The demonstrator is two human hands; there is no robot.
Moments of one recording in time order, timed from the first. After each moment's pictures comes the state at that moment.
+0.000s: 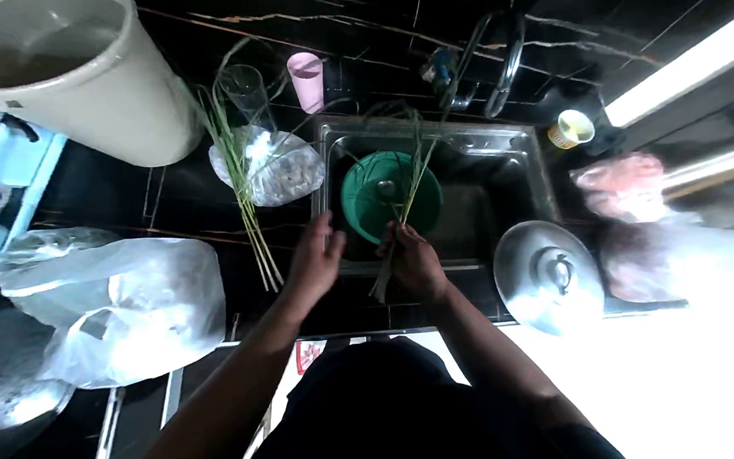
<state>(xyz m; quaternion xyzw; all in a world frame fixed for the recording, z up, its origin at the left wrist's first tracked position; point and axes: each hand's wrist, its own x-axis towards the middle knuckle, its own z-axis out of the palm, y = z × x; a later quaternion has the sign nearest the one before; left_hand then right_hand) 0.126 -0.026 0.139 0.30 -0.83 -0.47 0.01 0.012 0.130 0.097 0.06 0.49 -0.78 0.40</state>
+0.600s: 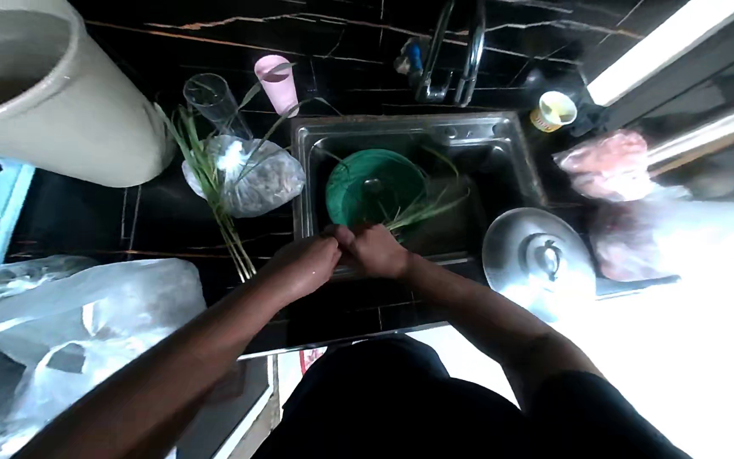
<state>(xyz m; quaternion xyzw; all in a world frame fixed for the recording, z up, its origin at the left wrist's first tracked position) 0.078 -0.024 0.188 0.13 -0.92 -0.17 -0.34 -0.014 0.108 0.092 -0.61 0.74 -0.28 0.06</state>
